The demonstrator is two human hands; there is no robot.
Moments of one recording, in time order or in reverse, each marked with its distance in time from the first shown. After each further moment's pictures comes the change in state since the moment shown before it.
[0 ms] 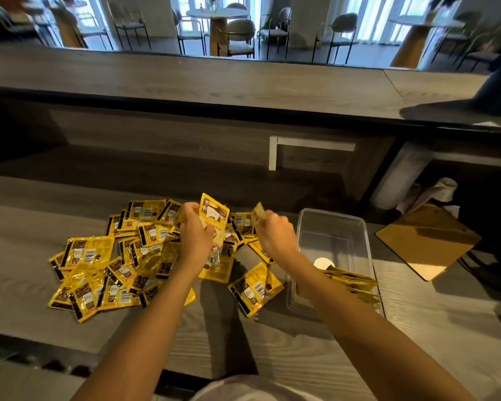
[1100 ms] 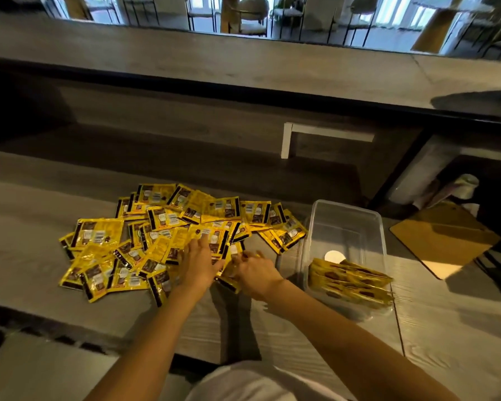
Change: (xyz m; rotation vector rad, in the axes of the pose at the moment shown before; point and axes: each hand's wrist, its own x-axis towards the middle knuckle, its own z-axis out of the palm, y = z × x) left_hand -0.020 -0.078 0.000 0.825 -0.284 0.011; right_hand -0.042 -0.002 0.068 -0.603 -0.577 -0.463
